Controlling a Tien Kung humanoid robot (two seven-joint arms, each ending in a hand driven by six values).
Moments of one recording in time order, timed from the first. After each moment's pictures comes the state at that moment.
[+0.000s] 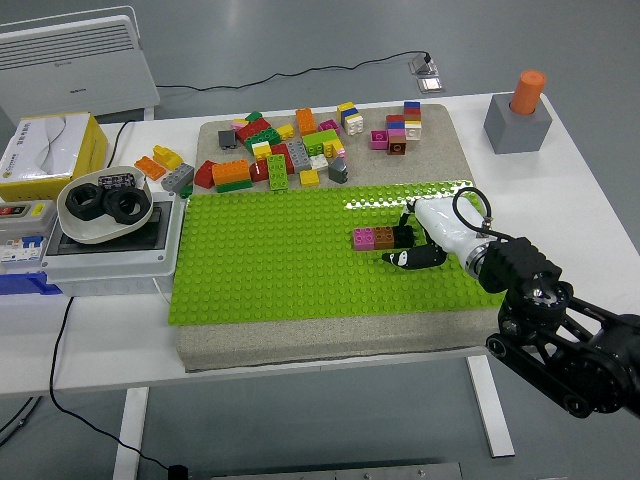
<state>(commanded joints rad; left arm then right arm) -0.08 0.08 -1.46 -0.18 1.70 -0.02 0.18 0.48 -0.24 0.77 1.30 -2.17 -0.02 -0.33</state>
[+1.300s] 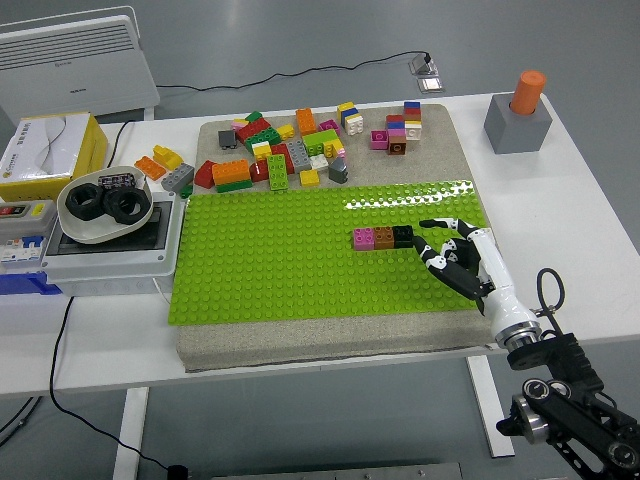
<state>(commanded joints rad) -0.07 0.09 -1.44 -0.18 1.65 0.03 0.15 0.12 -0.21 0.88 1.39 -1.15 -0.43 0.28</state>
